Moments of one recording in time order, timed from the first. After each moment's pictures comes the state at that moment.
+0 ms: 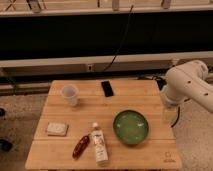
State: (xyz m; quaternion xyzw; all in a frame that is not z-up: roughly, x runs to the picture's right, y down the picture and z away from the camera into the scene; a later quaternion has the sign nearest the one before) arm 0.285 0.103 0.684 -0.28 0.02 0.02 0.96
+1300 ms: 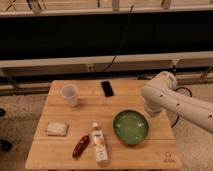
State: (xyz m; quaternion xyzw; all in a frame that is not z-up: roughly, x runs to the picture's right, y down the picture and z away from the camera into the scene) arm 0.230 0.136 0.726 -0.28 0.02 -0.14 0.95
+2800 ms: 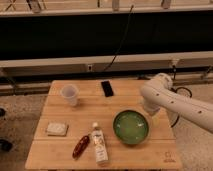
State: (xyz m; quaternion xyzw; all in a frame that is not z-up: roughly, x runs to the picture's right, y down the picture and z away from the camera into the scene) arm 0.236 0.144 0.774 -0.29 -0.02 -0.23 0.93
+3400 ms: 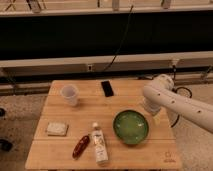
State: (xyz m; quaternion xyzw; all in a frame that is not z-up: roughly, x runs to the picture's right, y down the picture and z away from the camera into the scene) arm 0.244 0.150 0.787 -0.29 -0.04 -0.26 0.92
